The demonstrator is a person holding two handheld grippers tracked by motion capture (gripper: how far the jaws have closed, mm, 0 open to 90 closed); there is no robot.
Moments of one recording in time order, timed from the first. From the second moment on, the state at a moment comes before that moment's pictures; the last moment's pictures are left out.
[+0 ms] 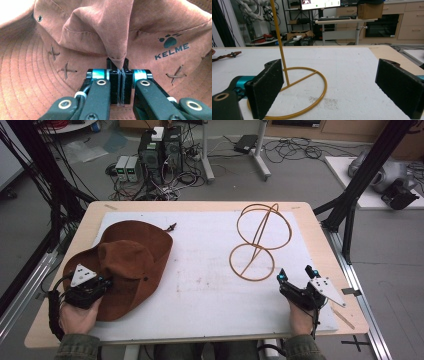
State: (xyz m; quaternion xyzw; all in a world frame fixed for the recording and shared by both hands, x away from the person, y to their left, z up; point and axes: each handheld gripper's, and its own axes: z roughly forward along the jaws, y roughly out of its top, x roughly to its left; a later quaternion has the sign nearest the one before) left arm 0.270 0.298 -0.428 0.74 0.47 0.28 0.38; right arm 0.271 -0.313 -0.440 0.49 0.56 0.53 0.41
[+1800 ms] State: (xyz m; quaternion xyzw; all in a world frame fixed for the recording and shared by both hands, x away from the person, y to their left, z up) left arm 0.259 0.265 -0.313 0.58 0.31 0.40 0.64; right arm 0.270 -0.316 -0.441 0.49 0.55 0.54 0.40
